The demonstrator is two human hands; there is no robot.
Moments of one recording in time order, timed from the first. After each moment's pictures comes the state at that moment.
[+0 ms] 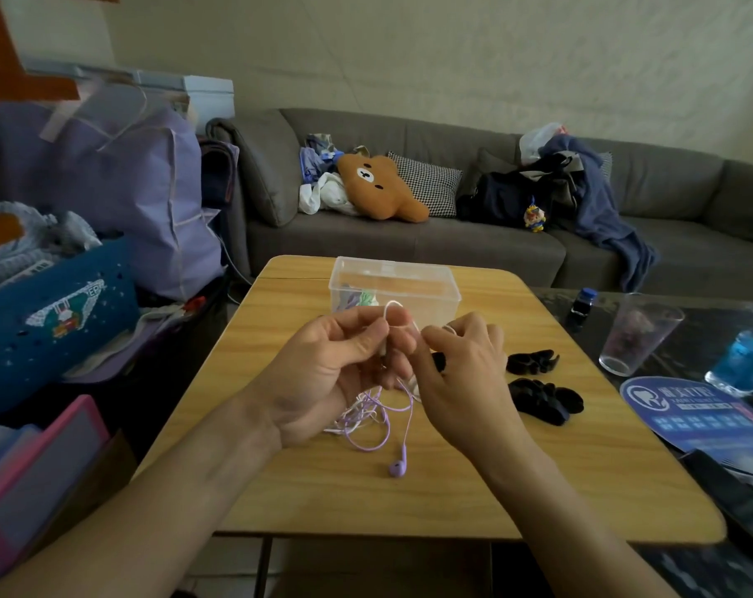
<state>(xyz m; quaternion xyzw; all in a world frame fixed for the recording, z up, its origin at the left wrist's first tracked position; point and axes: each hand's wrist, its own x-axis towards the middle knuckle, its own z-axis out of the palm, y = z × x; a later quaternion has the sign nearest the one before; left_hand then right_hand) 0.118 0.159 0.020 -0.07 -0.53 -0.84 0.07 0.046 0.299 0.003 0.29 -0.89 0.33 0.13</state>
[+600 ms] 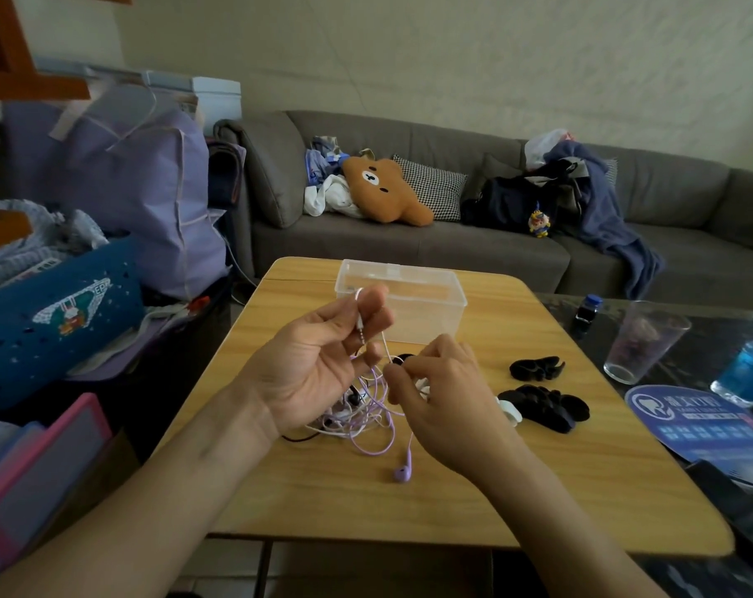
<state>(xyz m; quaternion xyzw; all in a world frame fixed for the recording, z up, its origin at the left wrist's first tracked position) 0.113 0.143 0.024 0.00 -0.38 -0.92 0.09 0.052 0.295 -0.002 0.36 -0.88 0.29 0.07</state>
